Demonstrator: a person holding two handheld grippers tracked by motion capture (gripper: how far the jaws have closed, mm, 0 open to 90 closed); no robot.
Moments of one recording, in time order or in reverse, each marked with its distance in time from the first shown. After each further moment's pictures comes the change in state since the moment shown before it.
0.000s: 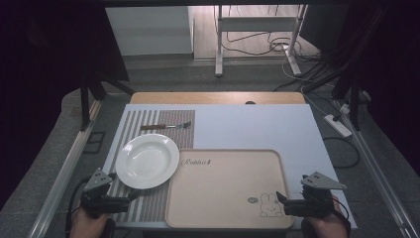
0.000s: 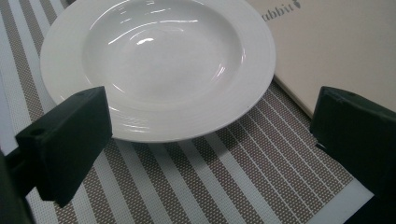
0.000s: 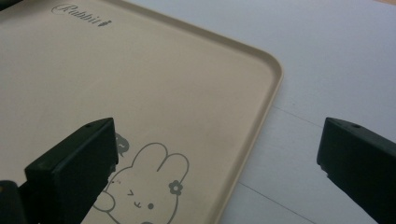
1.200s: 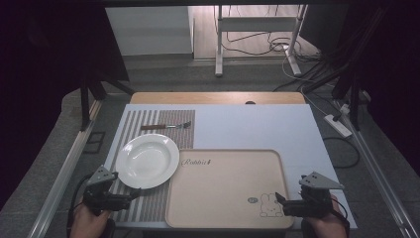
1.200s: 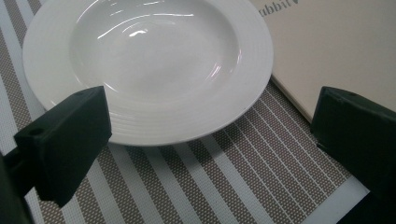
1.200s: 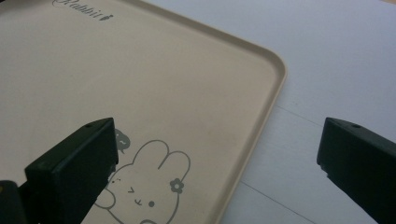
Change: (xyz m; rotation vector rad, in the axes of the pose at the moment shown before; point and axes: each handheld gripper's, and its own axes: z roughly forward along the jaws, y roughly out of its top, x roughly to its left) left arm 0.003 0.009 0.007 0.041 -0.040 -0.021; right arm 0.002 0.001 0.002 0.016 0.003 -0.022
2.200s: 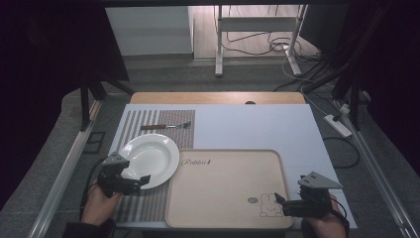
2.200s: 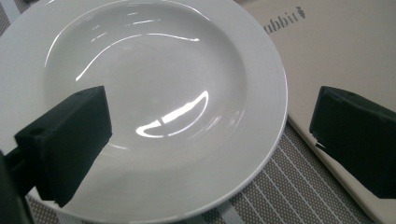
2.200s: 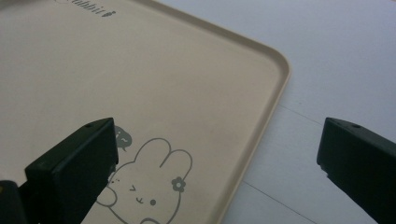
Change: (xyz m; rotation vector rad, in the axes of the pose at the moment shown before) left arm 0.015 0.033 0.037 0.032 -0.053 -0.016; right arm 0.001 0.000 0.001 0.011 0.008 -0.008
